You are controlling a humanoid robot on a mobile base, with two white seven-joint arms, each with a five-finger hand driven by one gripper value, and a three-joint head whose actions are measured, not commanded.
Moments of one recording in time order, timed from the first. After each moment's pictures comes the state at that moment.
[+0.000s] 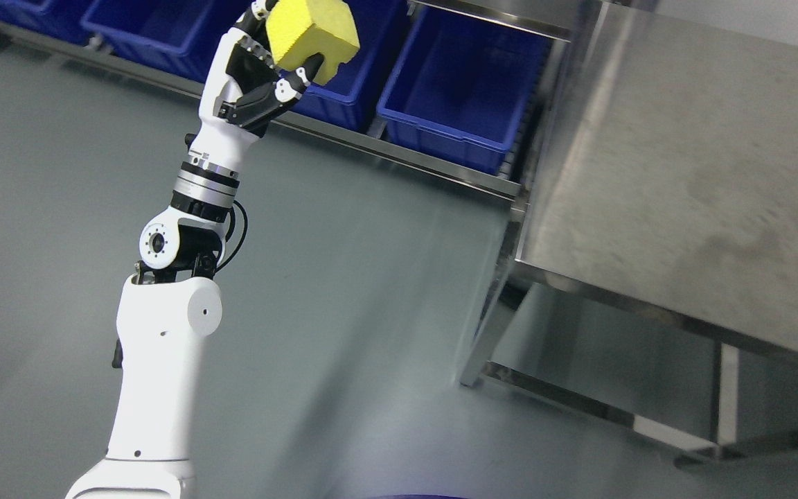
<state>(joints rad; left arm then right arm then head) -0.51 0.00 -0.03 -1.33 0.49 -0.26 -0.46 0.00 0.00 0.00 0.00 0.00 -0.02 -0.03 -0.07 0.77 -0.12</state>
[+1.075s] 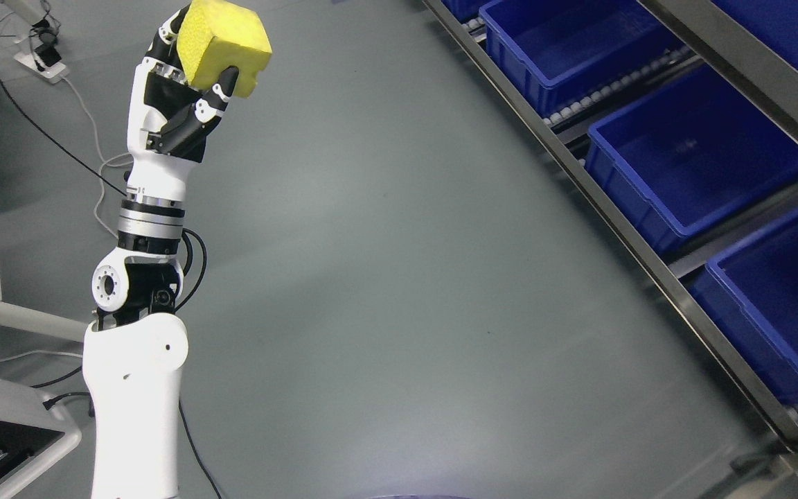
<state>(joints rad) -0.39 0.00 0.11 -1.46 0.53 -0.23 -0.47 0.00 0.00 0.00 0.00 0.00 -0.02 -0.03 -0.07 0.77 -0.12</state>
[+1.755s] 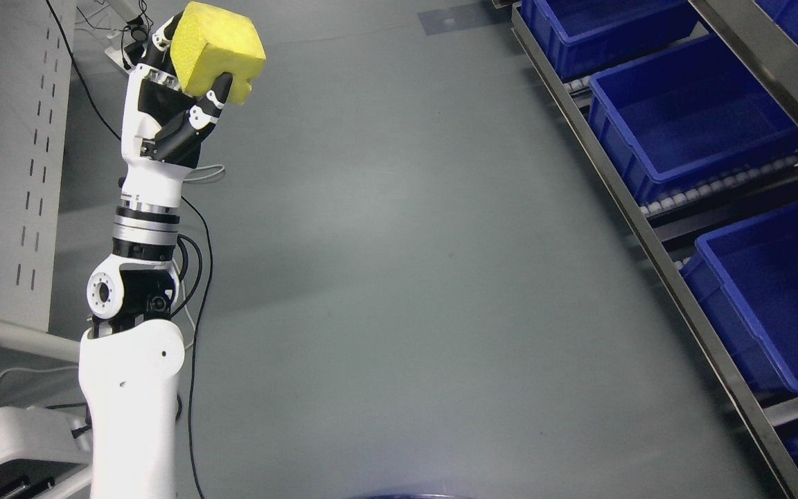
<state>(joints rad) -0.37 0.00 0.12 -1.48 0.53 -0.22 -0.47 0.00 0.00 0.00 0.00 0.00 -0.02 -0.03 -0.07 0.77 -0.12</state>
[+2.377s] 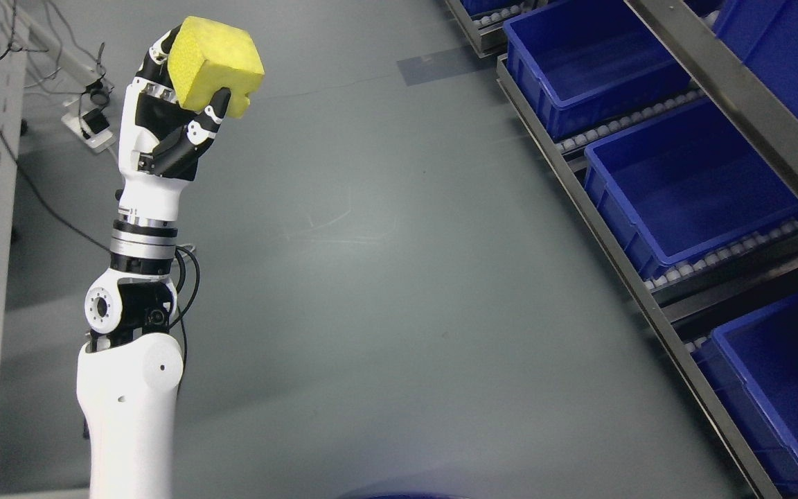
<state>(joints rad) -0.32 0.00 0.13 -1.51 0.53 -0.24 -0.49 0.00 0.00 0.00 0.00 0.00 -0.02 -0.03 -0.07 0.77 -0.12</state>
